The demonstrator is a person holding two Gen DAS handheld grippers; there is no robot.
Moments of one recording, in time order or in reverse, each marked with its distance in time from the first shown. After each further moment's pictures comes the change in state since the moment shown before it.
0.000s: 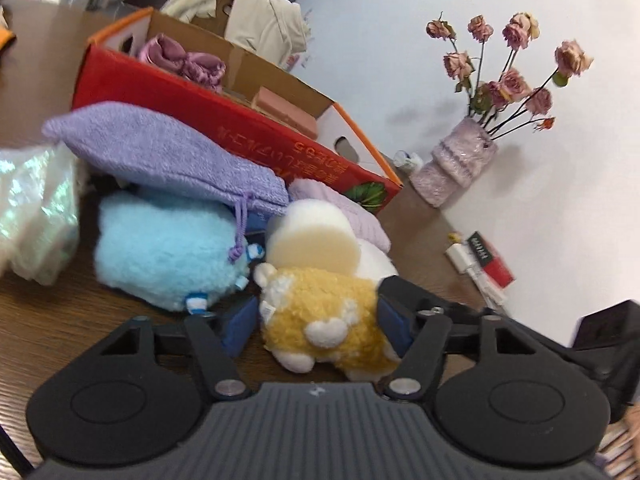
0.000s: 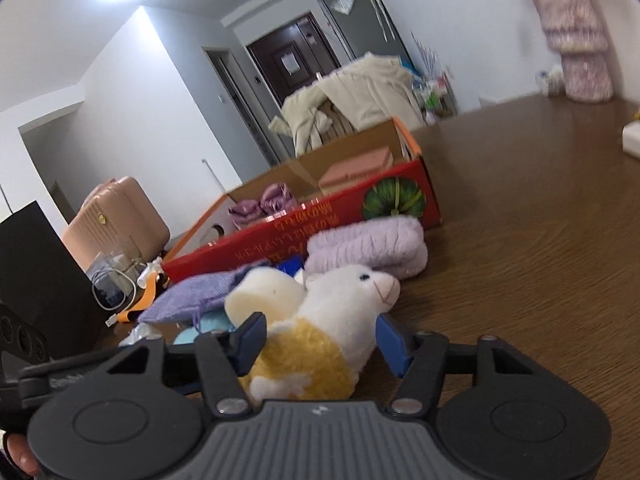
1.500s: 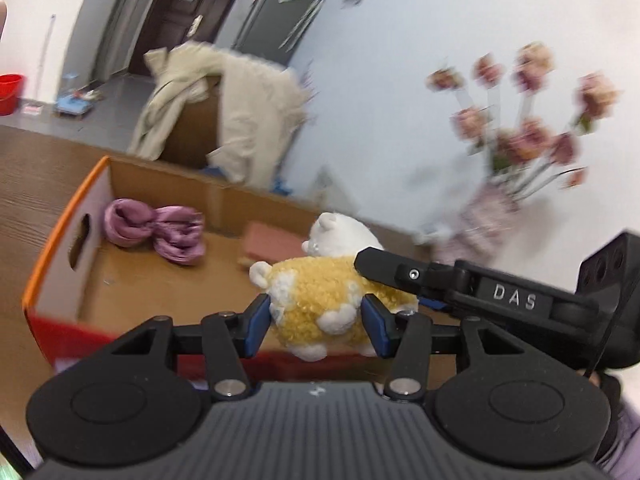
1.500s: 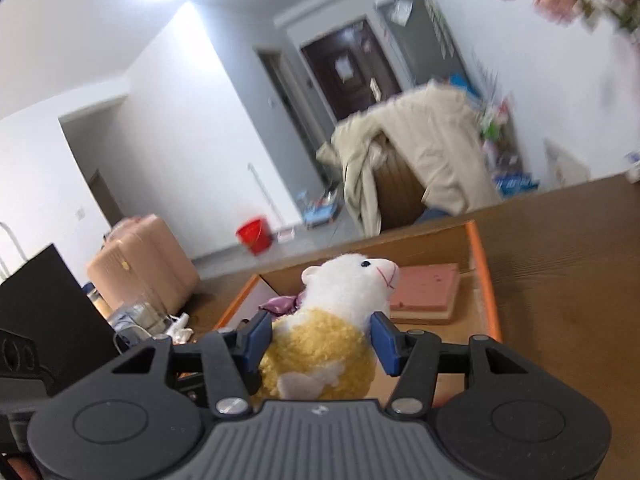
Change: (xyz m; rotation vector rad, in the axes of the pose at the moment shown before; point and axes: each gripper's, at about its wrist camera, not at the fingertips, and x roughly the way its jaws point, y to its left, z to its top) left arm 0.047 -0.042 0.141 0.142 -0.117 0.162; right arm 0.102 0.013 0.168 -0.103 0.061 0.124
